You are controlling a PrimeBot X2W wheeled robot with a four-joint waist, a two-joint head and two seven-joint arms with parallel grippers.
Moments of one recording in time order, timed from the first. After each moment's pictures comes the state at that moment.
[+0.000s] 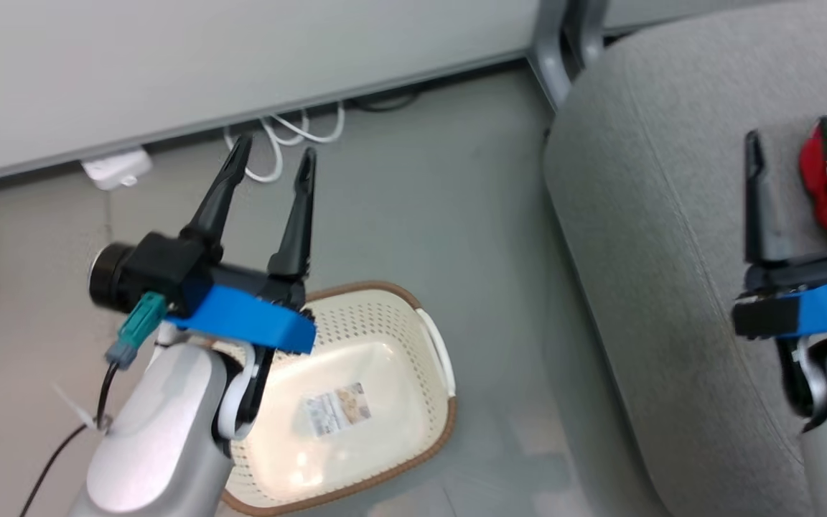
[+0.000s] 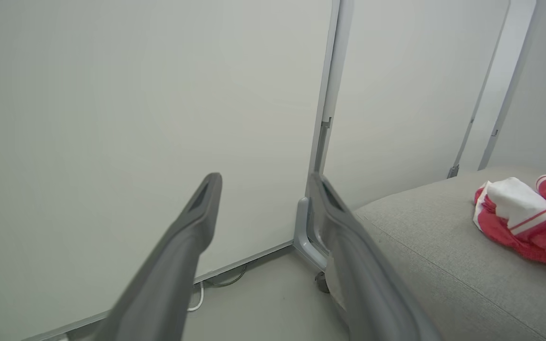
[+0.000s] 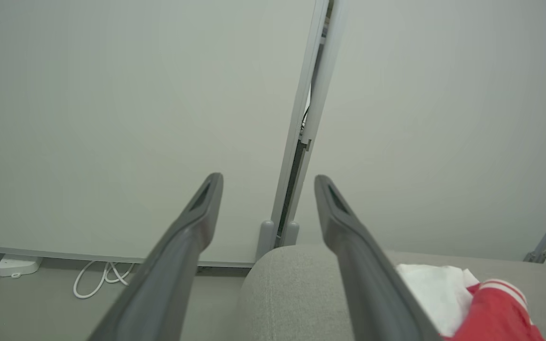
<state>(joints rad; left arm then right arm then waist) -0.60 0.19 -0.46 0.25 -0.40 0.07 -0.26 -0.42 -0.28 -0.03 0.18 0.07 0.13 -0.26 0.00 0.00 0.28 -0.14</state>
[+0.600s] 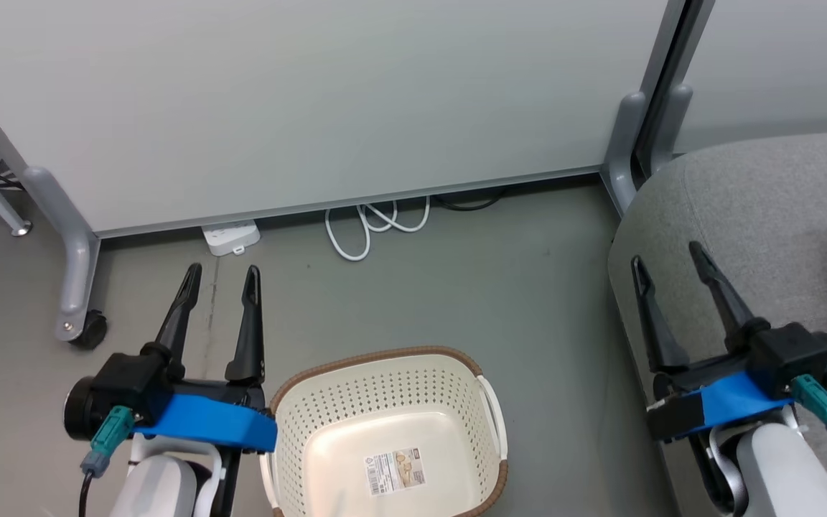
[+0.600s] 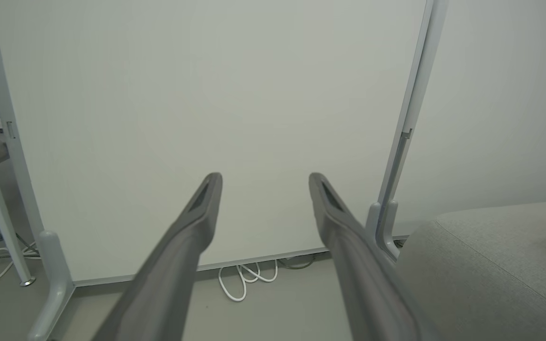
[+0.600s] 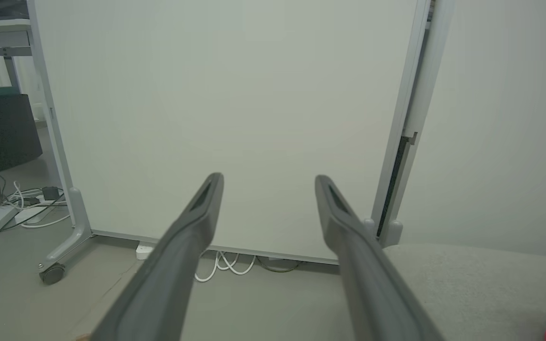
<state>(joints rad) -0.30 0.09 -0.19 0.24 -0.26 -0.02 -0.26 -0.27 -0.20 0.11 0.24 0.10 0.13 -0.26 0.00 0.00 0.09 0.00</state>
